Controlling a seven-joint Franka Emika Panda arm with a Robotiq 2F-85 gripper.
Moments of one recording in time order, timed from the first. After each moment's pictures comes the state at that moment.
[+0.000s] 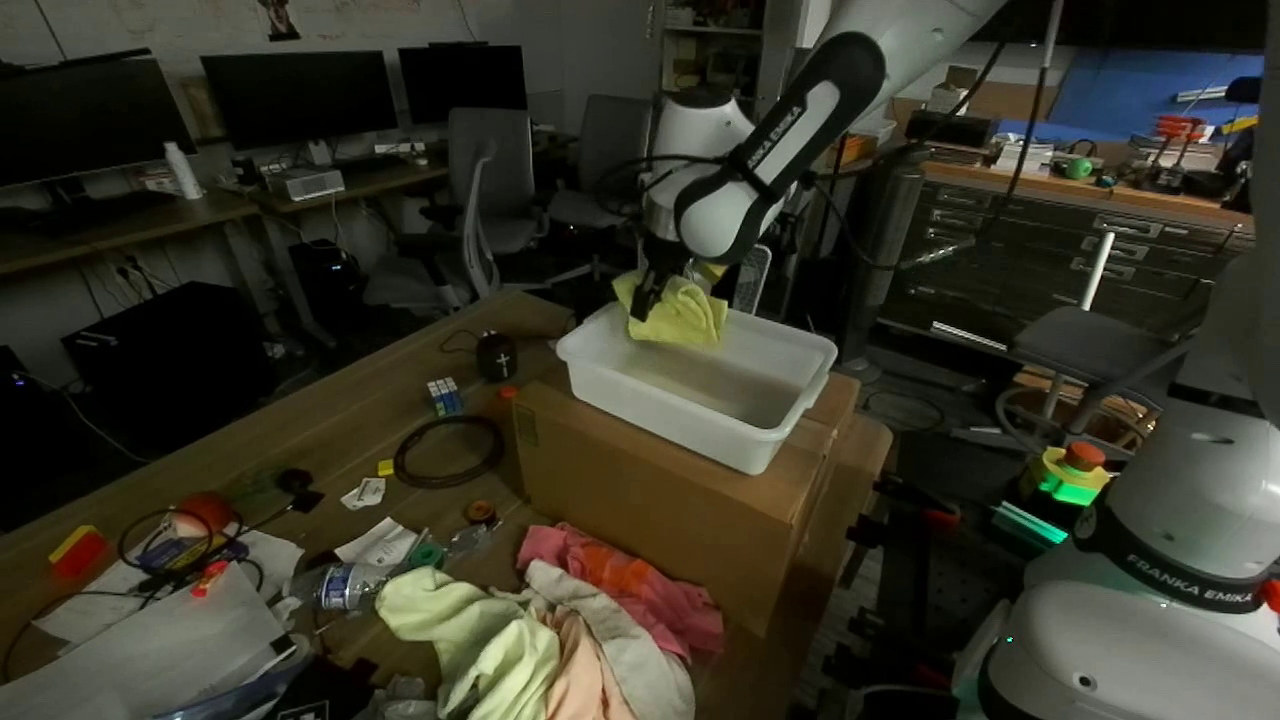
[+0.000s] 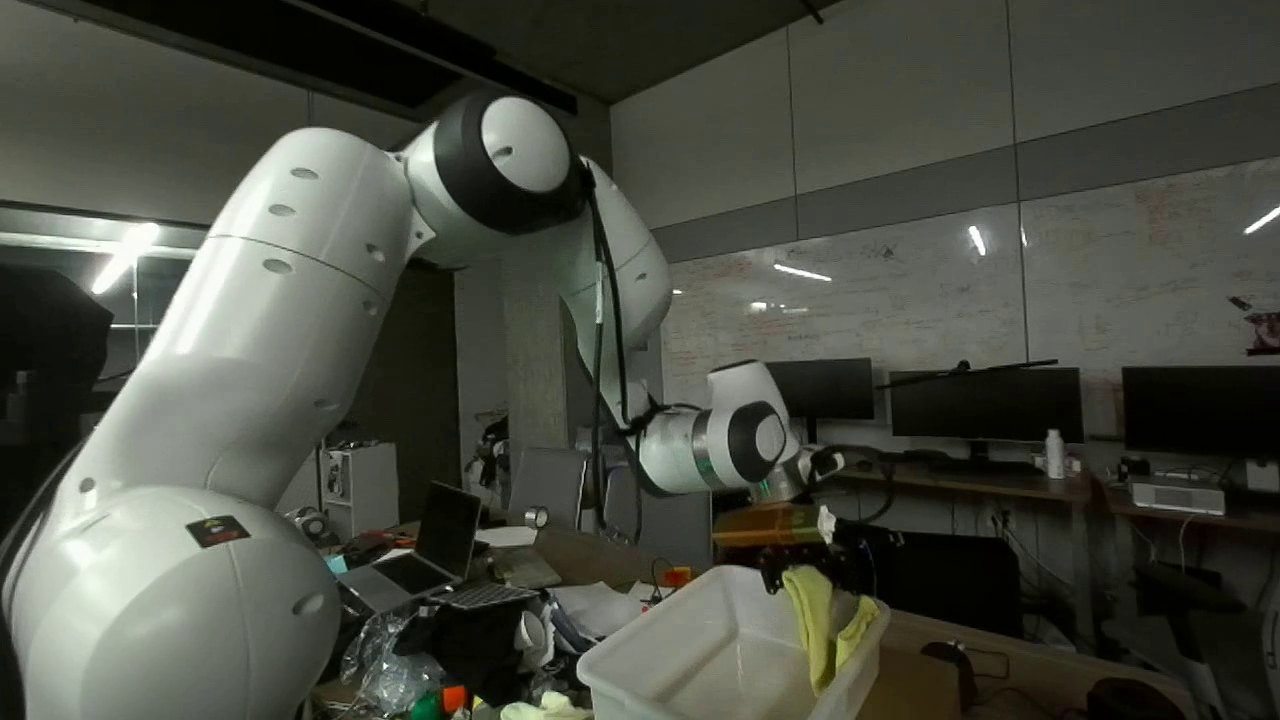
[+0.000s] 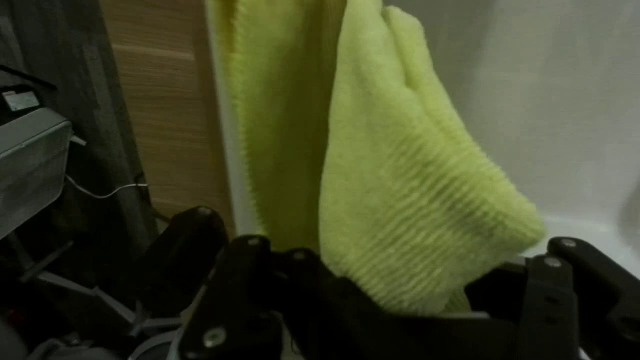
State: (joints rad) arm -0.04 0.37 -0.22 -2.11 -0.25 2.78 -0.03
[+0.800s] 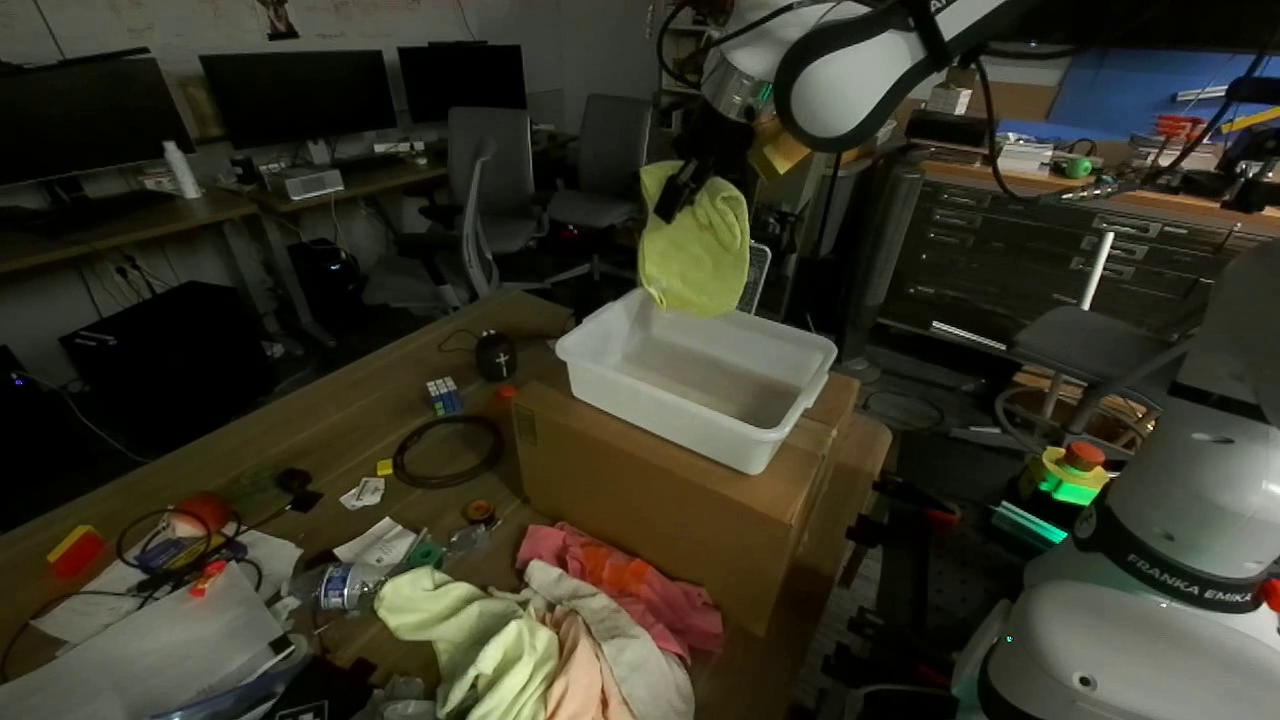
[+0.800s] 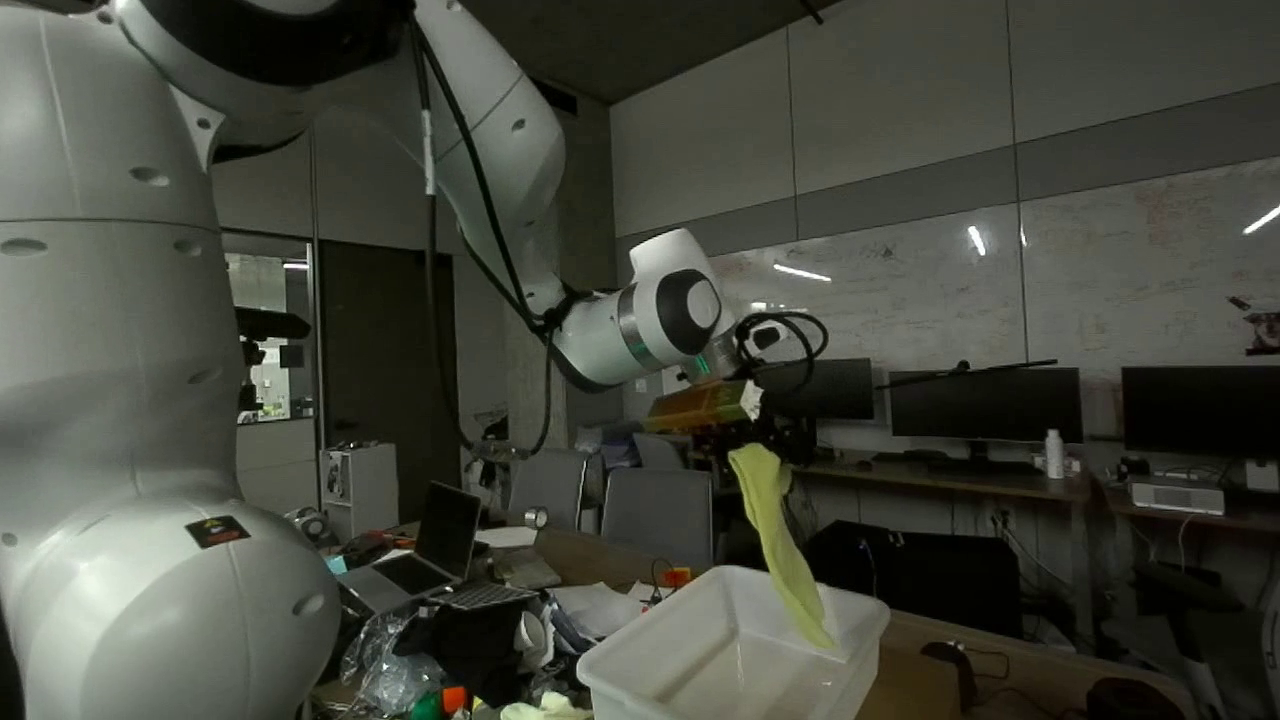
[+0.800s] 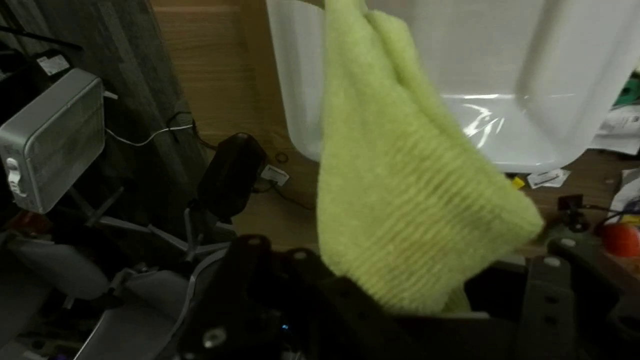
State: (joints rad) arm -0.04 -0.14 -0.18 -2.36 -0.38 2.69 0.17
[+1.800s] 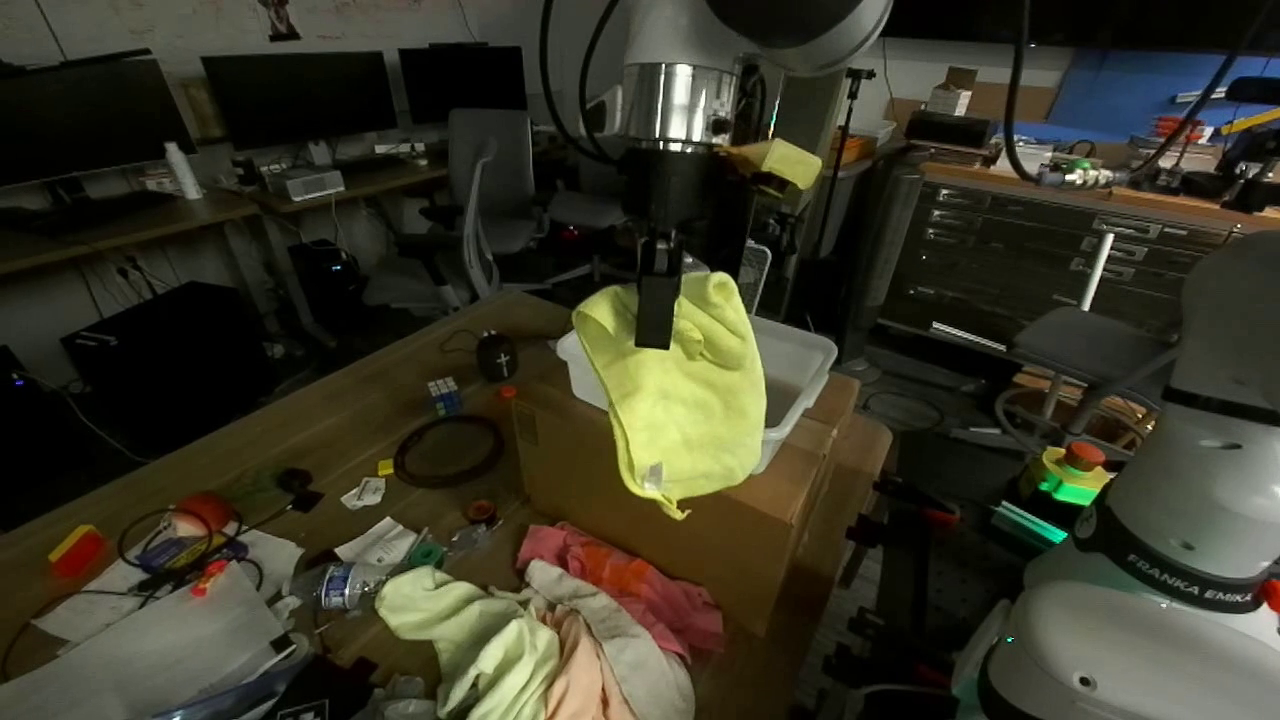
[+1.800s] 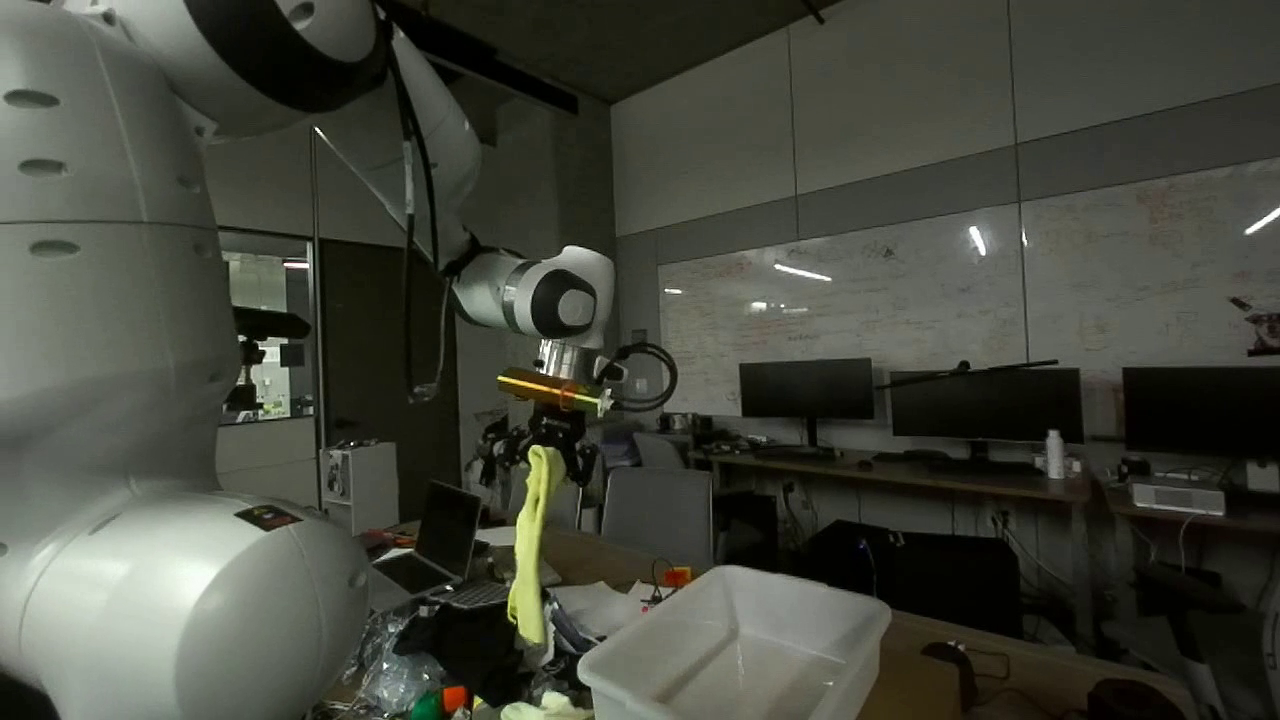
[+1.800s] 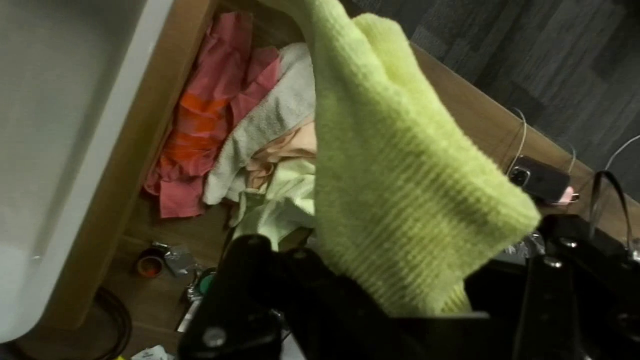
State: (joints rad) arm 0.19 -0.16 0.04 -2.27 0.27 2.10 -0.35
